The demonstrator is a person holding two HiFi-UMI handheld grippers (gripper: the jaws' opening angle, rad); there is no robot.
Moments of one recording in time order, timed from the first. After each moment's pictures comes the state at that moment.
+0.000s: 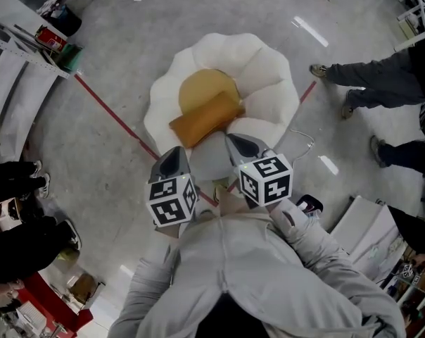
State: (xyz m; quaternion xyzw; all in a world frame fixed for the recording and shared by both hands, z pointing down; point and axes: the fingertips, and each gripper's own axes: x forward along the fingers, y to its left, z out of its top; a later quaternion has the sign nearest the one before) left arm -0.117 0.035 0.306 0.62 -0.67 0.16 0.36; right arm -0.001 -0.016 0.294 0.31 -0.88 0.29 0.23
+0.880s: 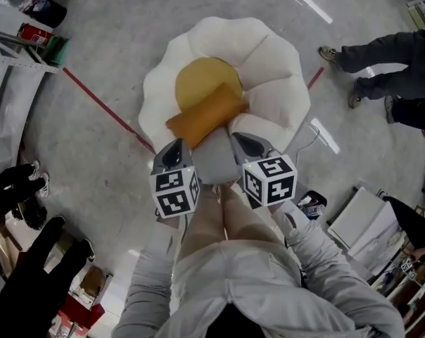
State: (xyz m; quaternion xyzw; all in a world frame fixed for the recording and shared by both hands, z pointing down) left arm -0.134 -0.048 0.388 0.62 -0.65 0.23 0.38; right arm -0.005 -0.083 0.372 0.33 -0.84 0.35 0.27
